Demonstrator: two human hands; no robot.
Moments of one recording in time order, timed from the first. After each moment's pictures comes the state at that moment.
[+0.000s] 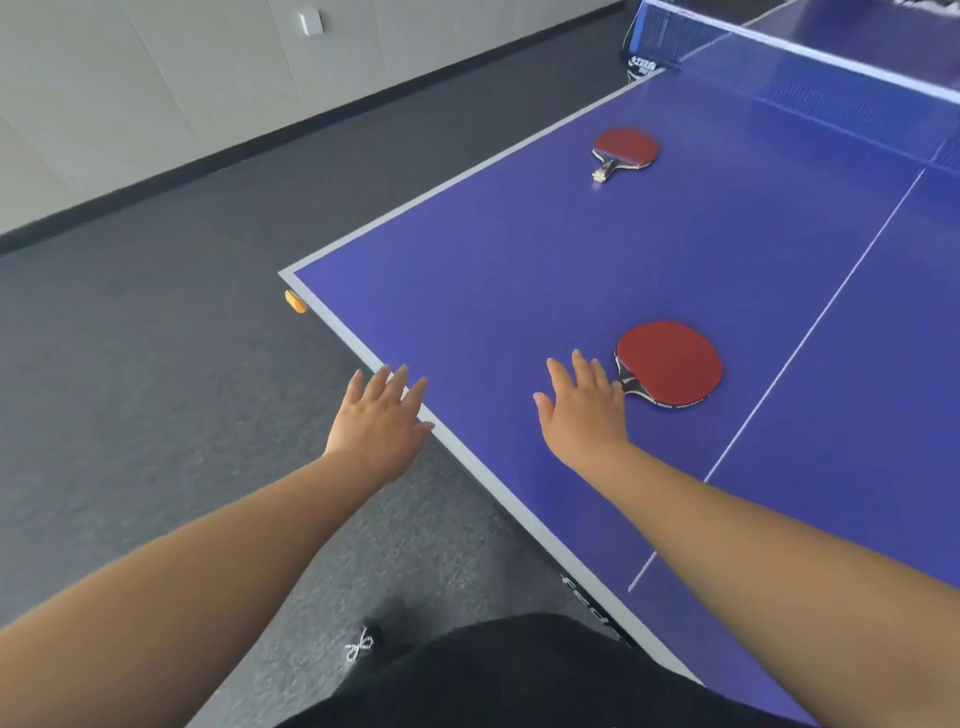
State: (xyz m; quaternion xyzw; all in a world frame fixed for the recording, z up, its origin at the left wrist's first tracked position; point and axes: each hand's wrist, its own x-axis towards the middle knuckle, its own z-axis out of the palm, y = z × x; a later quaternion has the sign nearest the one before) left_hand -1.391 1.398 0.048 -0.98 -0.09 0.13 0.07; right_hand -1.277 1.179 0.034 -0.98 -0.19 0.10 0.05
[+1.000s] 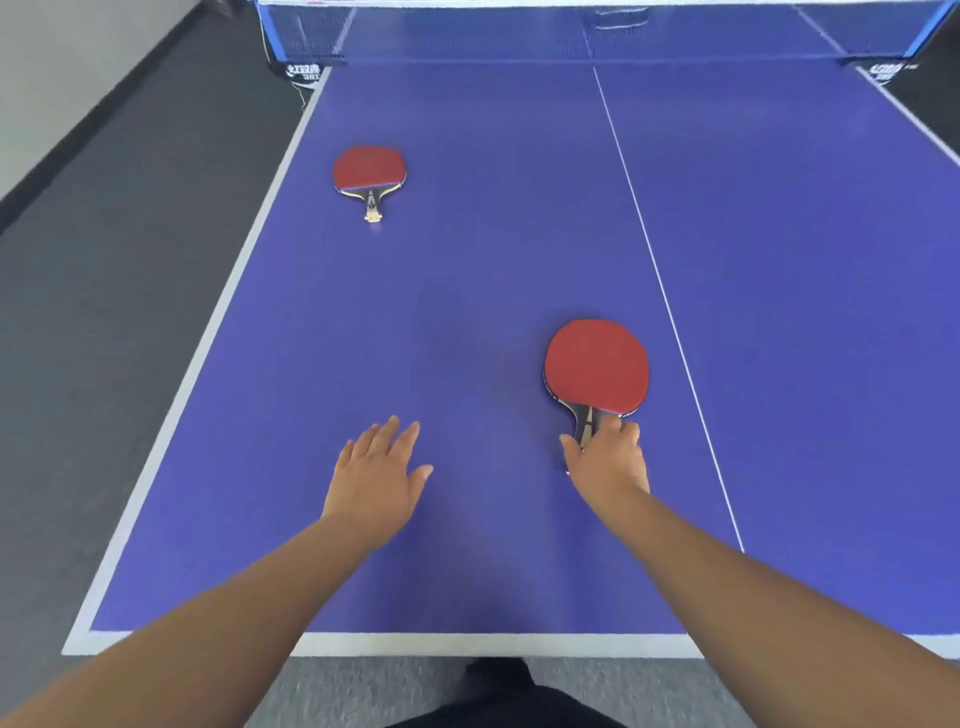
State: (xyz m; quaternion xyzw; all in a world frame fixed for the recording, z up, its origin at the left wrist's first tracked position) left_hand -1.125 1.464 -0.003 -0.96 0.21 0.17 0.00; right_hand -1.197 1.209 -0.018 -0.89 0.39 0.07 0.24
